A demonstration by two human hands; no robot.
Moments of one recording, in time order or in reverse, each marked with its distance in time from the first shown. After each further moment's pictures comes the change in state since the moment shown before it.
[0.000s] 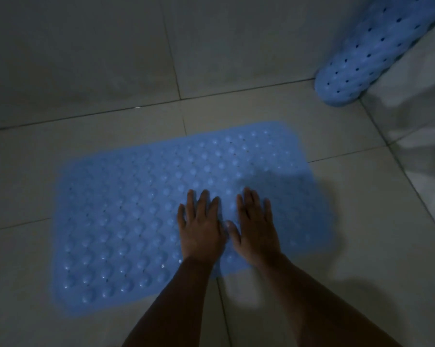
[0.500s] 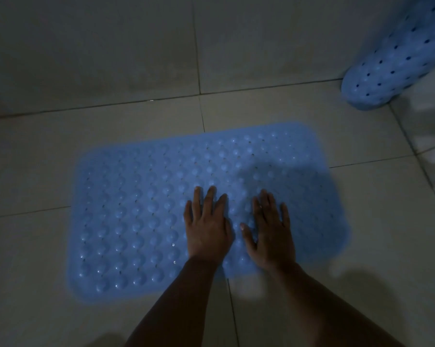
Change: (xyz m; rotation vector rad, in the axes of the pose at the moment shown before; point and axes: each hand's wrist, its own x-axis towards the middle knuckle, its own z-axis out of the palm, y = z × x) left_hand 0.004 -0.021 0.002 -0.064 0.075 -0.042; right_hand -0.001 -0.001 0.000 0.050 0.121 -0.033
